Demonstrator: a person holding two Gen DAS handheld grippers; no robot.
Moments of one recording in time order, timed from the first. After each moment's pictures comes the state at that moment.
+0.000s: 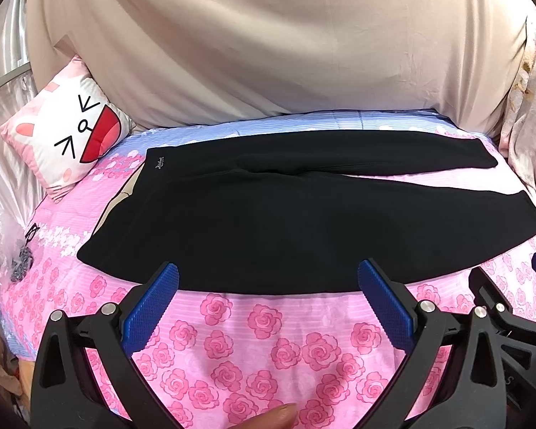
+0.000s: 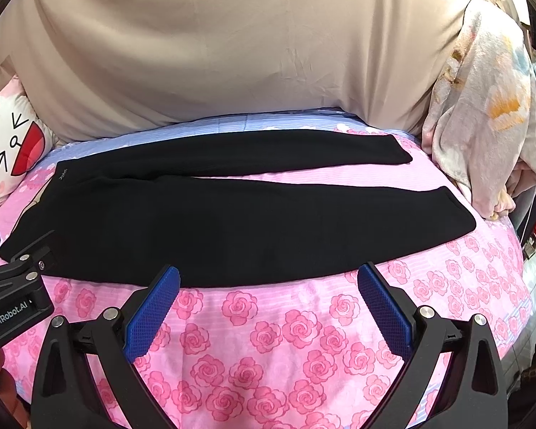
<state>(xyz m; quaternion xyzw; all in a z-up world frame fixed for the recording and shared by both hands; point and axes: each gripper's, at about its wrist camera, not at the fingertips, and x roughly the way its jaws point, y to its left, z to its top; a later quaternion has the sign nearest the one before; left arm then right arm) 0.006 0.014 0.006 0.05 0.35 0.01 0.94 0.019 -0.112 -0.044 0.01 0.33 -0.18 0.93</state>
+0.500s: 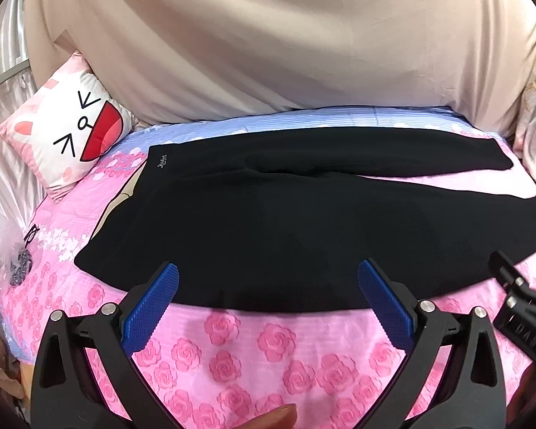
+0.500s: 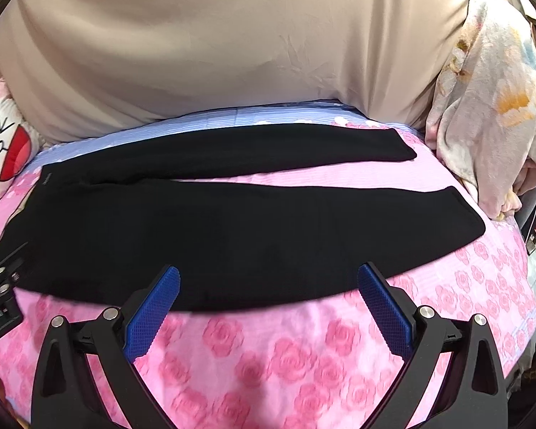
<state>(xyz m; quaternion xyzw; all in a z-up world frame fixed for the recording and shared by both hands) 0.041 0.021 -0.007 0.05 0.36 0.03 0.93 0.060 -0.138 -0.054 0.01 0.35 -0.19 0.92</state>
